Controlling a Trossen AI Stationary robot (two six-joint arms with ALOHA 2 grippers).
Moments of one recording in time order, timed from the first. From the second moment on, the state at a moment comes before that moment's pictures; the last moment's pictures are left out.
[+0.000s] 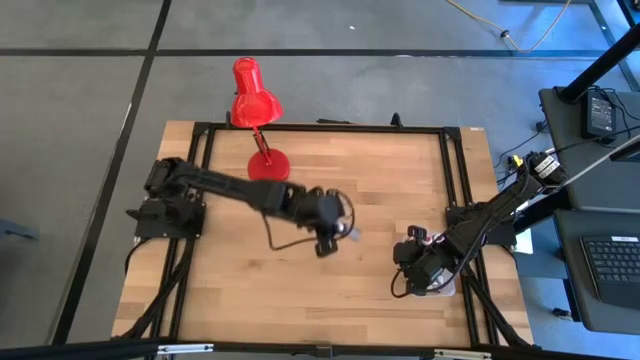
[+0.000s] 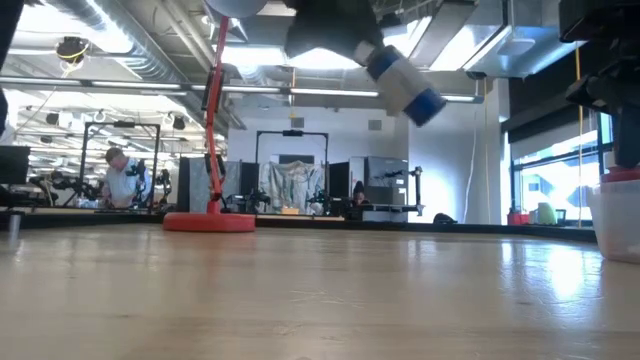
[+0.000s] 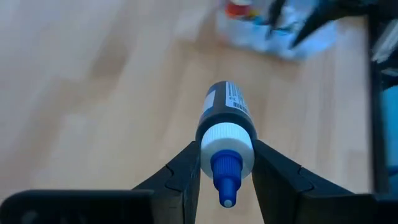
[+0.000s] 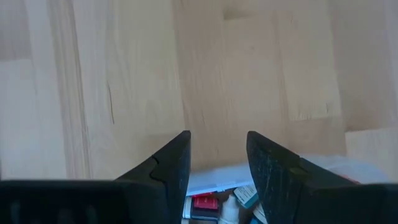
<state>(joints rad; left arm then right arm) -0.17 1.79 1.59 -0.64 -0.14 -0.45 0.68 1.34 0.83 -0.73 0.24 0.78</state>
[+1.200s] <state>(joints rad) 0.02 2.37 2.33 -1.31 -0.03 -0.25 0.68 1.34 0.83 -0.70 0.24 0.78</state>
